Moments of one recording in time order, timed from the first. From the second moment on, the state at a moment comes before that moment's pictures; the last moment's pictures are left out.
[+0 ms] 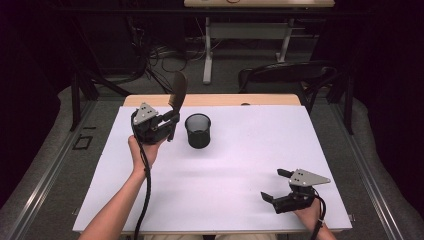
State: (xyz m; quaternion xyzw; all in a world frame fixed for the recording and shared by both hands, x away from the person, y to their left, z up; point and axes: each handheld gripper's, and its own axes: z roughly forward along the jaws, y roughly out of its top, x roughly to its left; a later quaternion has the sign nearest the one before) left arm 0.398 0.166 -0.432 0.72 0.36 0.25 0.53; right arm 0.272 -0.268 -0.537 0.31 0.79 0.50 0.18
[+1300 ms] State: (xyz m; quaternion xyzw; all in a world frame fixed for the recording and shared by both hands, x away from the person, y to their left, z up) left arm 0.418 0.150 -0.426 0.70 0.37 0.25 0.56; right arm 0.272 -0.269 -0.538 0.32 0.78 0.50 0.18
